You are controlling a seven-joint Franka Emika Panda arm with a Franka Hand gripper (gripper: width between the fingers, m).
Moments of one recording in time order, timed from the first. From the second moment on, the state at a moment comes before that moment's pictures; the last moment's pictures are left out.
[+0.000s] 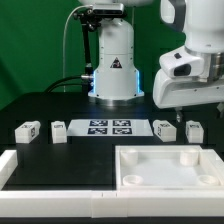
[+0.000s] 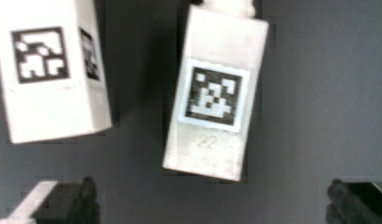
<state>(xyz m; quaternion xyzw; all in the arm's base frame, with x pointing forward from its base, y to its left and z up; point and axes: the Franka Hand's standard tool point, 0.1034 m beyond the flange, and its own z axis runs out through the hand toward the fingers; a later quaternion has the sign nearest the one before) 0.399 0.168 0.050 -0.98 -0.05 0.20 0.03</state>
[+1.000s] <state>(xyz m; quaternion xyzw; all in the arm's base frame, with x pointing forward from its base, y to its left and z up) 0.379 0.171 0.024 -0.91 -0.05 0.41 0.01</state>
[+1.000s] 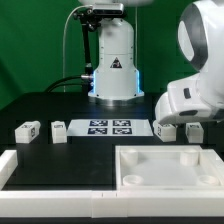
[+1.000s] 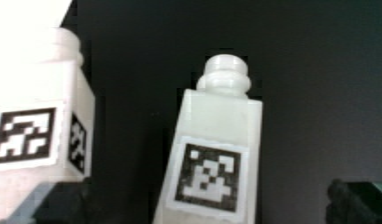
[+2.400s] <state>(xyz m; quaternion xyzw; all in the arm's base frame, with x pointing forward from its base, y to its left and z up) 0.376 0.173 0.007 -0.91 -0.04 0.40 0.01</state>
